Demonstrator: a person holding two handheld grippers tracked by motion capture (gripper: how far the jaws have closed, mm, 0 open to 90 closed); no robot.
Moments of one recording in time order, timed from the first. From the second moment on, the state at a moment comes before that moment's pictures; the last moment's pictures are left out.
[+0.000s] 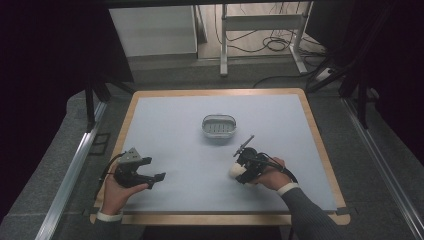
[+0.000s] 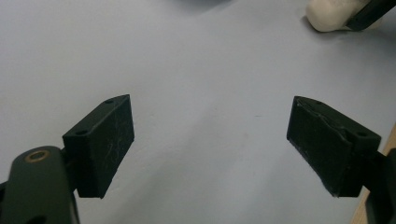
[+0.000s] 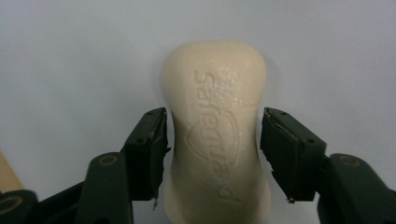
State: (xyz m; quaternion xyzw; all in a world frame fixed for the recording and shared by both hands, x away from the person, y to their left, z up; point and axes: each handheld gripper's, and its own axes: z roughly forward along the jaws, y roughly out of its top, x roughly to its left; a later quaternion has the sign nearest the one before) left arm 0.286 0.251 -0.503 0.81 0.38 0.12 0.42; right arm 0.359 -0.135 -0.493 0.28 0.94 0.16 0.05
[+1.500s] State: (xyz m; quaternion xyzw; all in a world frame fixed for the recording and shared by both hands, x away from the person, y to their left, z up) left arm 0.287 0.254 -0.503 0.81 0.39 0.11 0.42; right arm 0.378 -0.135 -0.445 0.26 0.94 0.17 0.10
